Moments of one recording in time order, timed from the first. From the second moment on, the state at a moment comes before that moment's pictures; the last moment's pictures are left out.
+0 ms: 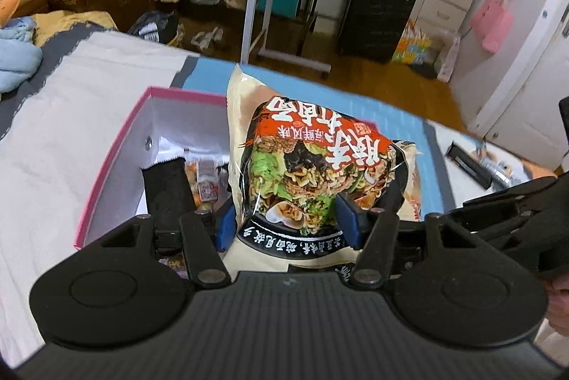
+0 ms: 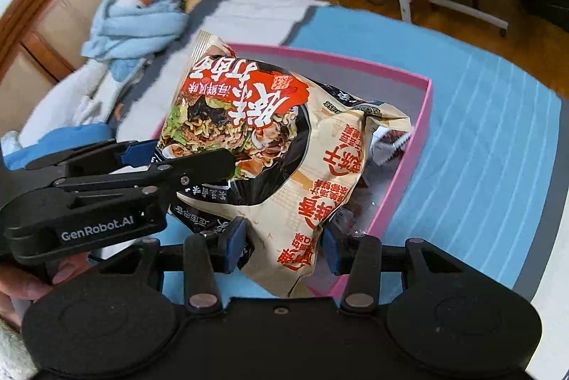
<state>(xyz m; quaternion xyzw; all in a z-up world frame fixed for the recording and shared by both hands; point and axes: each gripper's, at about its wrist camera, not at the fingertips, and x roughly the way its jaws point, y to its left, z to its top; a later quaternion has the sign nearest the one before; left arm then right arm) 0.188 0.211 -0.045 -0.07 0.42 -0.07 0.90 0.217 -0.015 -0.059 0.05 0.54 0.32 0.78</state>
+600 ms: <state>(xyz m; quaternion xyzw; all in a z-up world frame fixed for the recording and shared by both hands) 0.179 0.192 -0.052 0.02 0.44 0.01 0.90 0.192 0.009 -0.047 -0.11 0.48 0.29 0.82</state>
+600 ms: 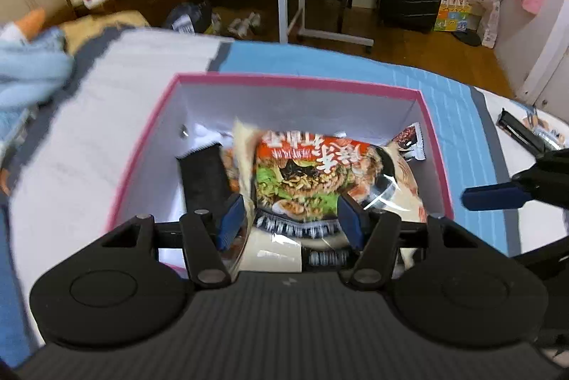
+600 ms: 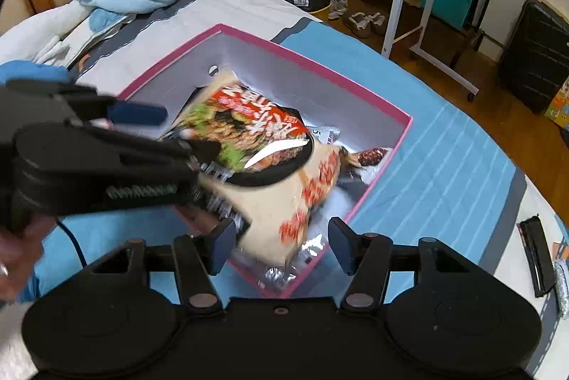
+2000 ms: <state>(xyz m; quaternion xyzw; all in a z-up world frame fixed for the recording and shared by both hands) 0.111 -0.055 0.046 0.05 0.40 -0.20 0.89 0.153 -0.338 0.022 -0.01 0.37 0.15 0.92</state>
